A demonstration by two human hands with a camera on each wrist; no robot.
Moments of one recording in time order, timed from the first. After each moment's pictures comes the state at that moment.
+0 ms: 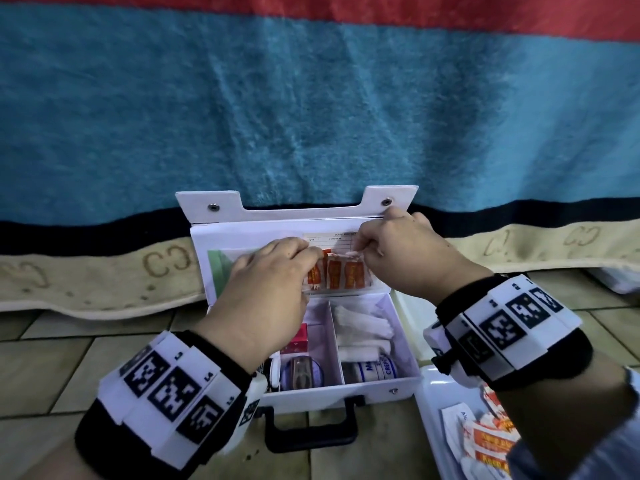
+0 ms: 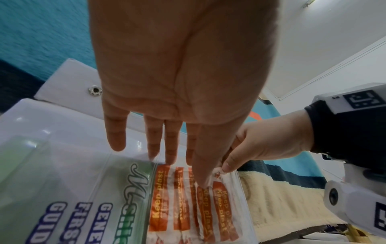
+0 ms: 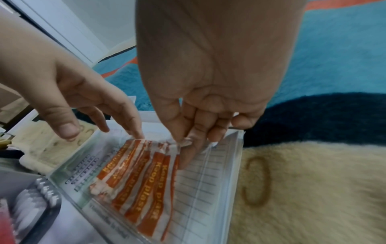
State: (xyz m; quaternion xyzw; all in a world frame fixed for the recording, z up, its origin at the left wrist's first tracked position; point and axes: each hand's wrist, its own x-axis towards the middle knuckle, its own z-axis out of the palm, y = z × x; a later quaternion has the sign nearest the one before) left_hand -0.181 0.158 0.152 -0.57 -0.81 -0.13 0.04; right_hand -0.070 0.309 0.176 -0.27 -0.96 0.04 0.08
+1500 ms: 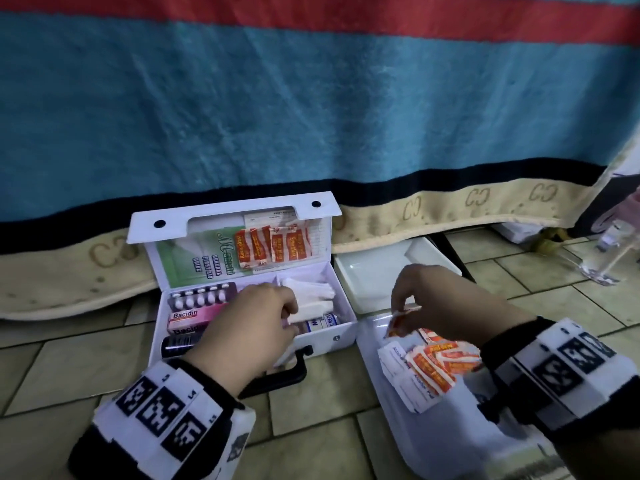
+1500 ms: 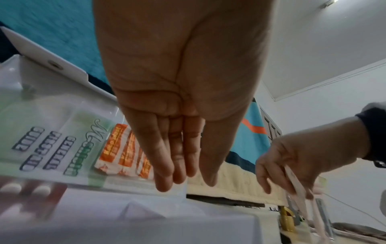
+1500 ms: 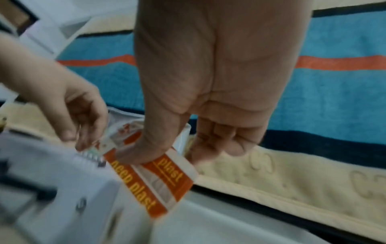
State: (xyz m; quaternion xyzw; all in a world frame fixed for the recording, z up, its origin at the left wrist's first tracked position) left_hand -0.120 0.139 0.124 -0.57 -0.80 -0.16 -0.11; right_hand 0.077 0.283 0.141 -0.34 -0.93 0.15 -0.01
